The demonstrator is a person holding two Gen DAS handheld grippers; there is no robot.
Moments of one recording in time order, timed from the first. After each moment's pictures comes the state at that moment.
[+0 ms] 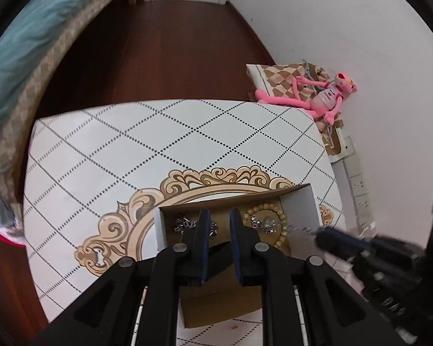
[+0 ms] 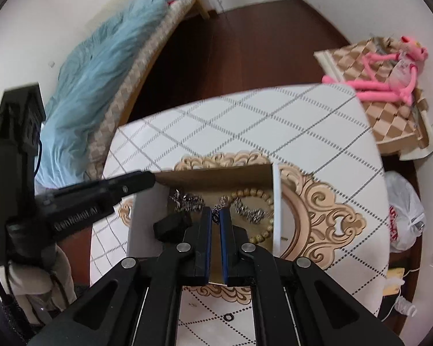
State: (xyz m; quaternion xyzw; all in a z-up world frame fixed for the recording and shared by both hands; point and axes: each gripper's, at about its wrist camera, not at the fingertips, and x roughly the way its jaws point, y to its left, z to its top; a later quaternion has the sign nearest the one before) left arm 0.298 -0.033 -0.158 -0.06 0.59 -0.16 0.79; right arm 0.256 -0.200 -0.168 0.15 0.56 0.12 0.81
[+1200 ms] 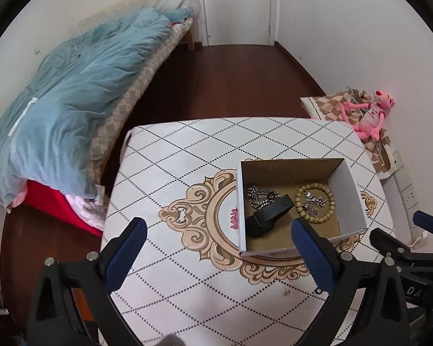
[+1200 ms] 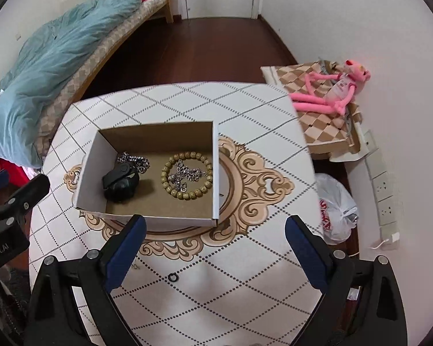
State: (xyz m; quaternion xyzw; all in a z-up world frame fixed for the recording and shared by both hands) left arm 0.173 -0.006 -0.111 0.03 0.48 0.00 0.88; right arm 0.171 -0.191 -0.143 0.01 0.53 -0.02 0.85
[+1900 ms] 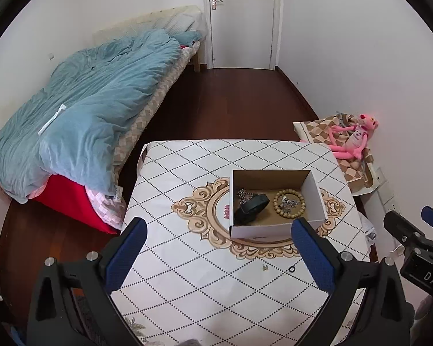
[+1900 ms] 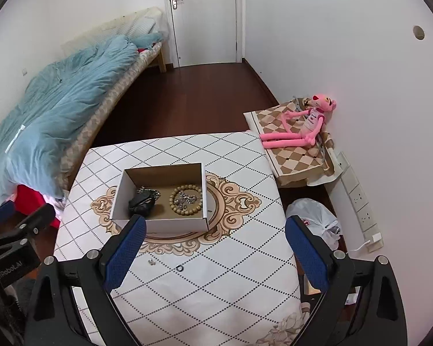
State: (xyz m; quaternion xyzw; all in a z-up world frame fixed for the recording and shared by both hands) left arm 0.097 -0.005 -0.042 0.01 0.43 0.01 0.90; right arm 0.078 -0.202 -0.044 0.04 0.43 -0.04 0.90
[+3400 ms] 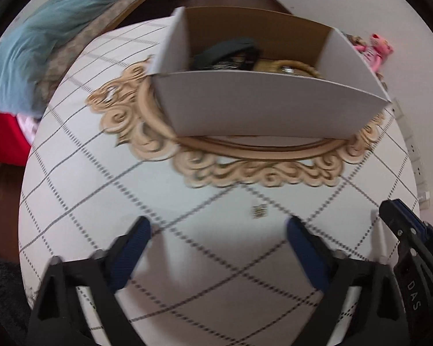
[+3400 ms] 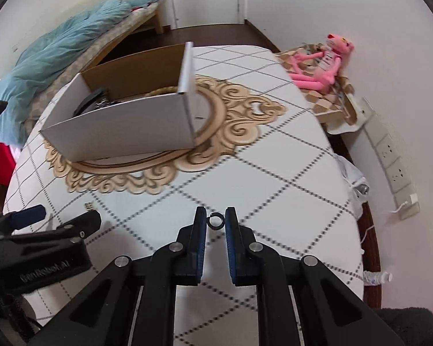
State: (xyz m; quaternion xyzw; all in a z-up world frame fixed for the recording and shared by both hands) left arm 0.120 -0.068 -0.246 0.01 0.58 -0.03 0.81; right arm 0.085 -0.212 -0.245 0.04 0.50 -0.04 0.86
